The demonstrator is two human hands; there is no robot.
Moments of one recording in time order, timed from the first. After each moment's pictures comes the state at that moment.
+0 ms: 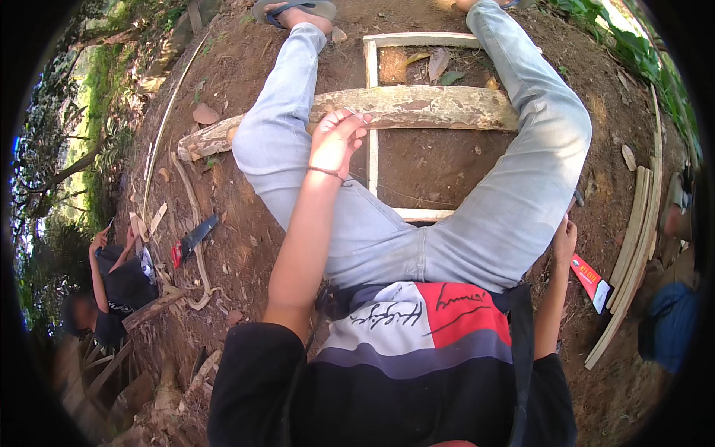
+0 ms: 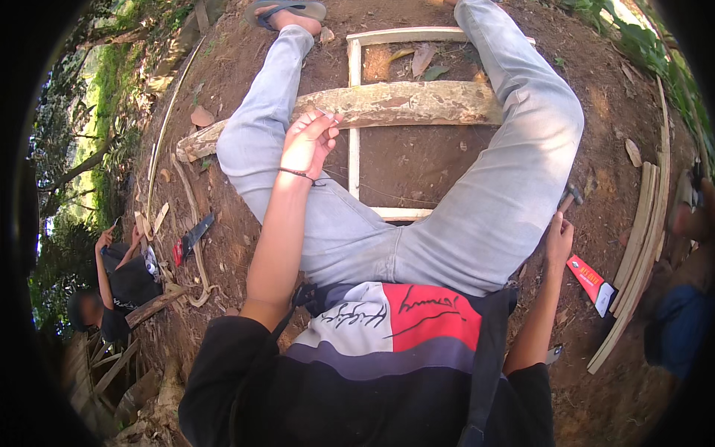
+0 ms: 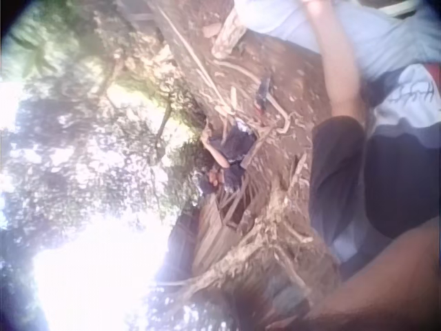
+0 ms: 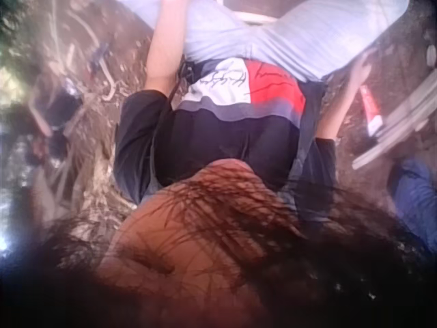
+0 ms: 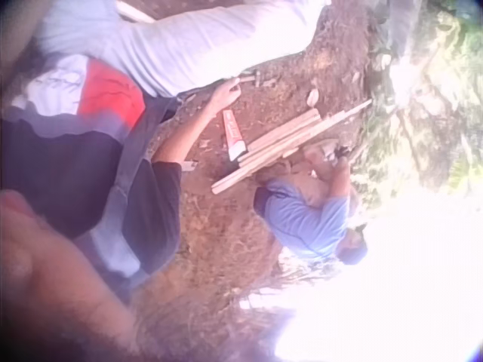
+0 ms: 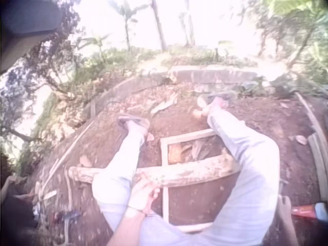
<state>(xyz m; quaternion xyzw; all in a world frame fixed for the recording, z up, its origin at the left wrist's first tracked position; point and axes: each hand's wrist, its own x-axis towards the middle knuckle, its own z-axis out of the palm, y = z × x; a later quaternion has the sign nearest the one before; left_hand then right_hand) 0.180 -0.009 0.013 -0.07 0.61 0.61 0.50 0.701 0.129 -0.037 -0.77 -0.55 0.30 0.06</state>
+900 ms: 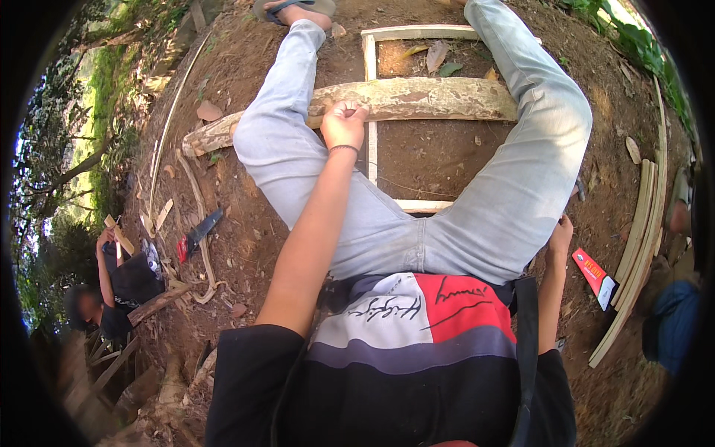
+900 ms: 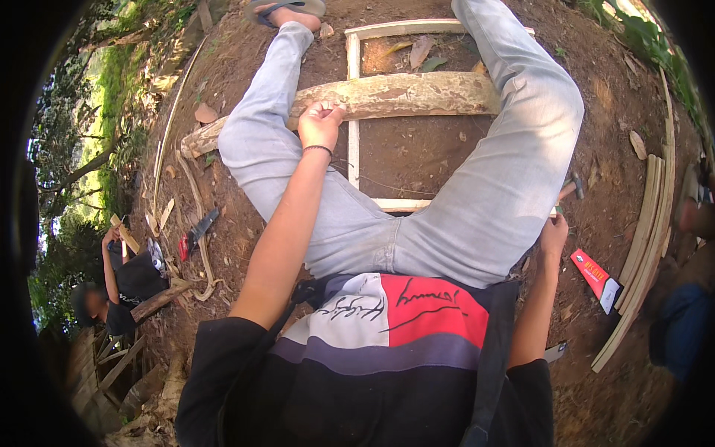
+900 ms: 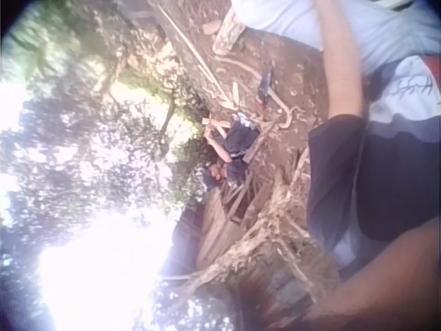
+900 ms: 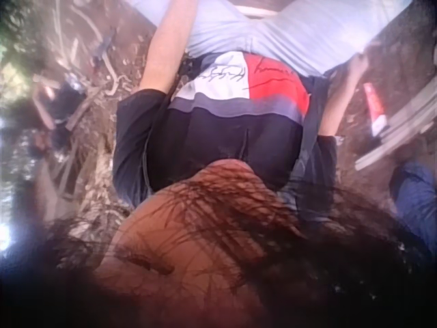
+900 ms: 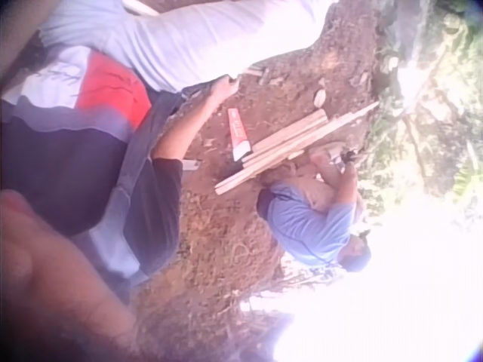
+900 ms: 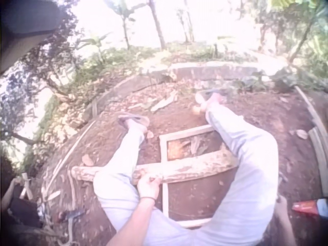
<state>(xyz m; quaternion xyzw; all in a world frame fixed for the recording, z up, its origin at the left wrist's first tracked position) 0.185 -0.004 -0.065 0.12 0.85 0.43 0.27 0.722 0.112 -0.078 -0.74 -0.49 0.45 0.09</state>
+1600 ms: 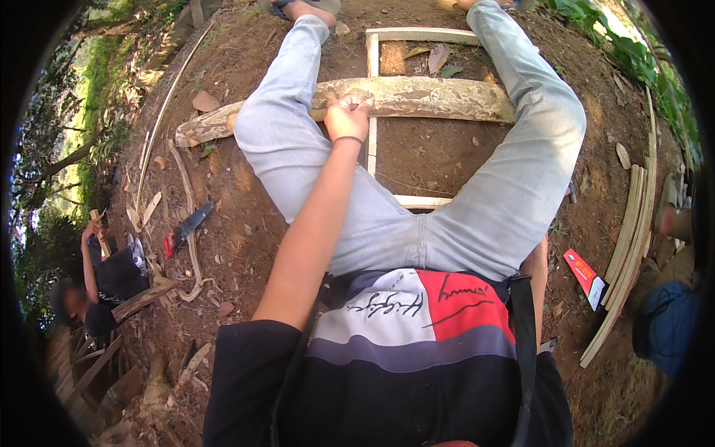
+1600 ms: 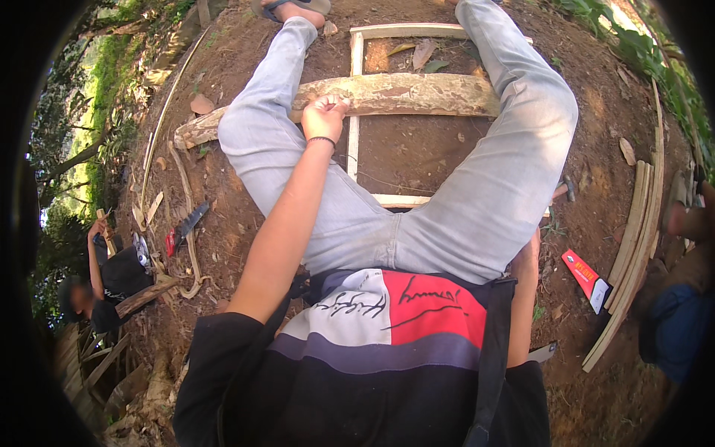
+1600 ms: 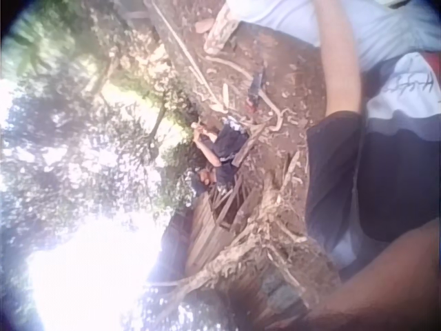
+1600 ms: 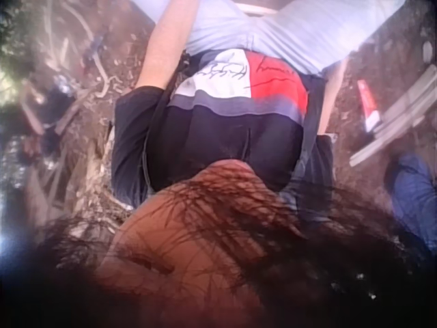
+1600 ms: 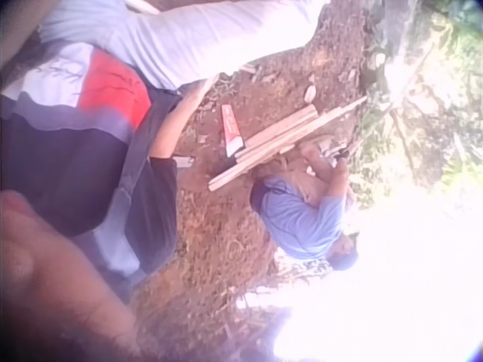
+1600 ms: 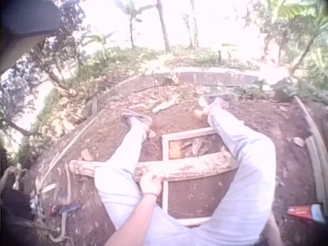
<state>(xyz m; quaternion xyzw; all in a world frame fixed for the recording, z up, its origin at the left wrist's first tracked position) 0.187 -0.003 -0.060 0.14 0.87 0.40 0.25 0.635 0.075 -0.015 -0.65 -0.17 0.71 0.21</state>
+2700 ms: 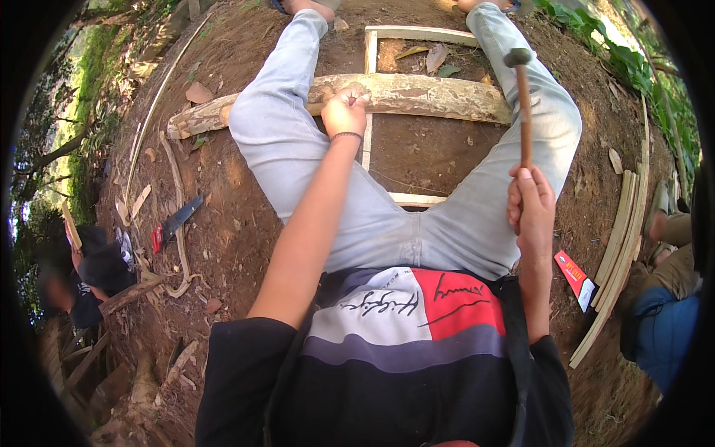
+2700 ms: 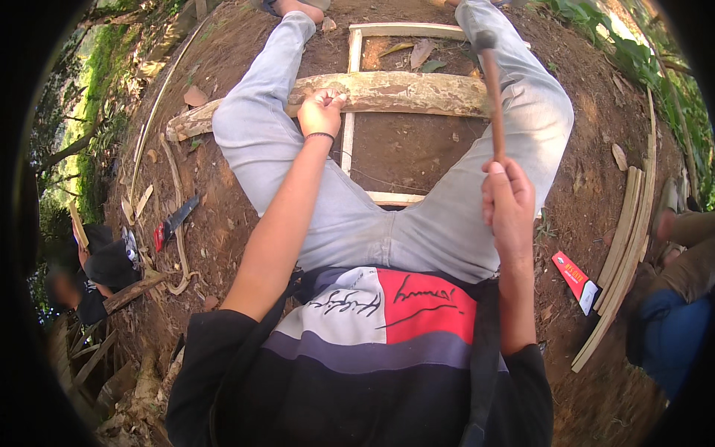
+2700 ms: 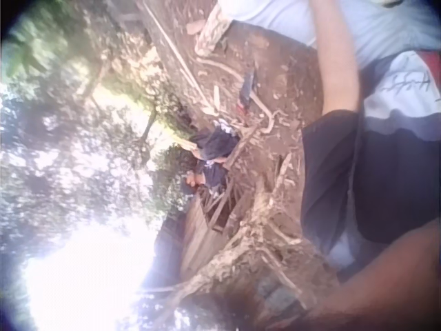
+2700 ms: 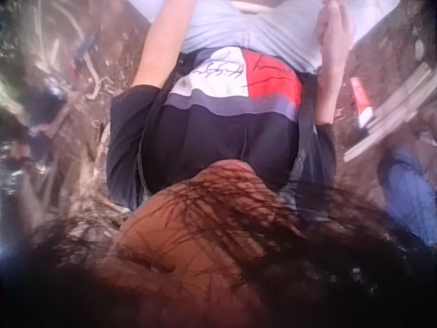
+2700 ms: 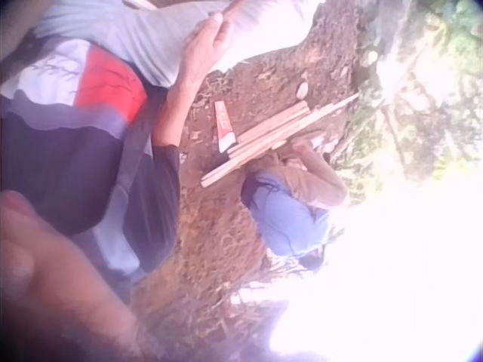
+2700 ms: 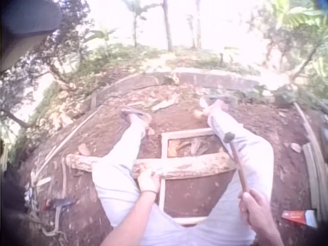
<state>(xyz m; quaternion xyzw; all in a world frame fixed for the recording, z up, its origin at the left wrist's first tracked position) 0.195 0.001 -0.043 0.16 0.89 0.38 0.20 0.478 0.098 0.120 -0.54 -0.48 0.67 0.16</state>
